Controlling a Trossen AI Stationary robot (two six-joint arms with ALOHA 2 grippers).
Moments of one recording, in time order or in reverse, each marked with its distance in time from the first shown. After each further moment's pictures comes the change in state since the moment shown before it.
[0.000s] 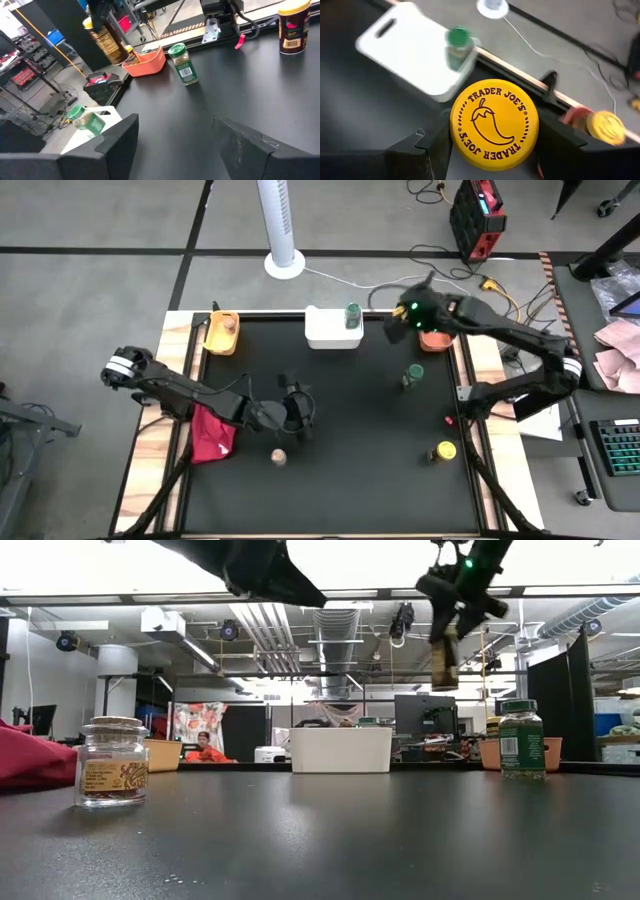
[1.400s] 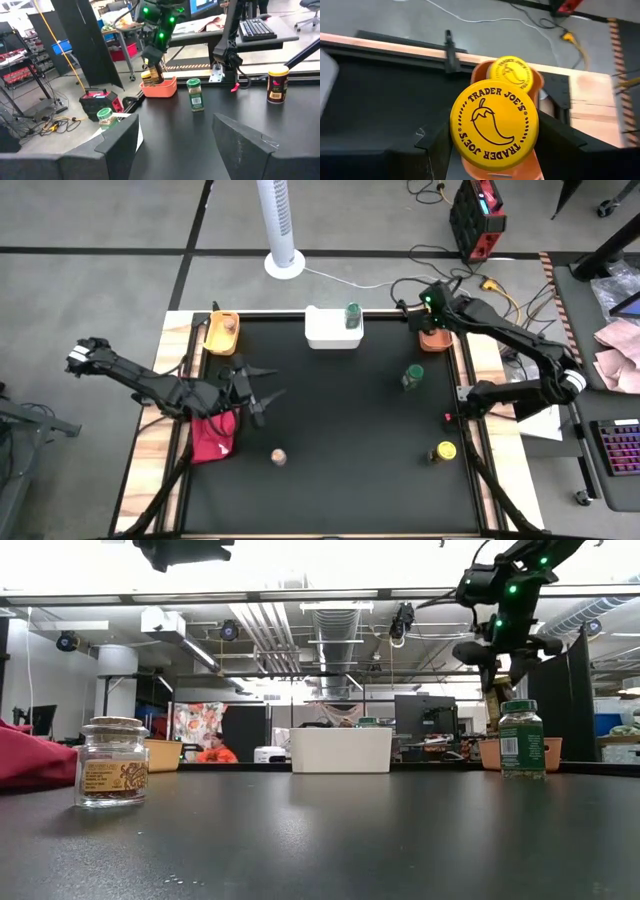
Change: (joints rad) left arm -0.078 -0.555 -0.246 -0.084 -0.057 -0.081; right arm -0.358 -0.066 -0.301 0.105 0.096 0.076
